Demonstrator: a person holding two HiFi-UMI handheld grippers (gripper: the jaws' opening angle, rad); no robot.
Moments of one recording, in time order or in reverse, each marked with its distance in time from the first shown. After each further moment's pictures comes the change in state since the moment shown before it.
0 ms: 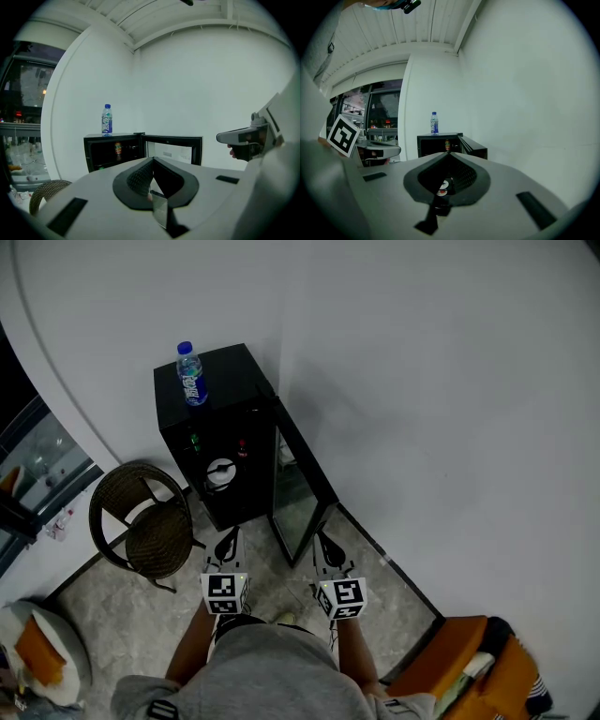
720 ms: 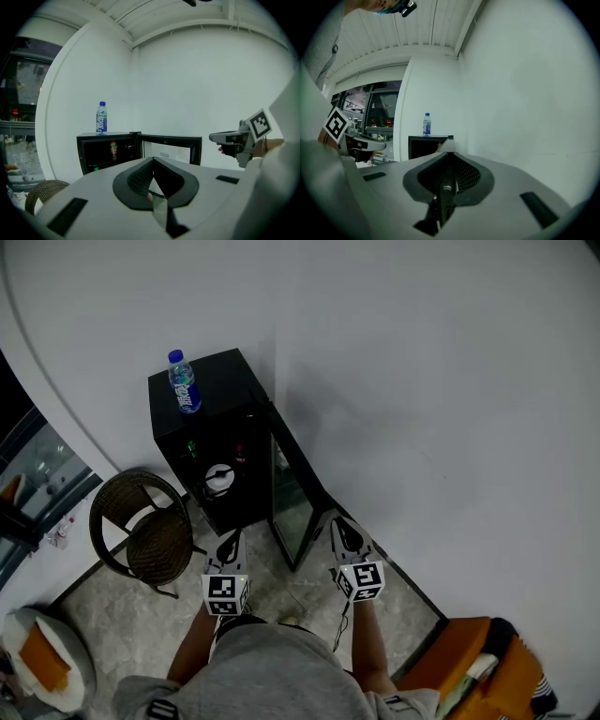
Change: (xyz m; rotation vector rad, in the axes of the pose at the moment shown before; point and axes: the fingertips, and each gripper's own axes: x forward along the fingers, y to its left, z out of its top) left arm 0.020 -0.012 0.000 0.000 0.015 -0.034; right arm 0.022 -0.076 -0.006 -0.036 -0.050 0.012
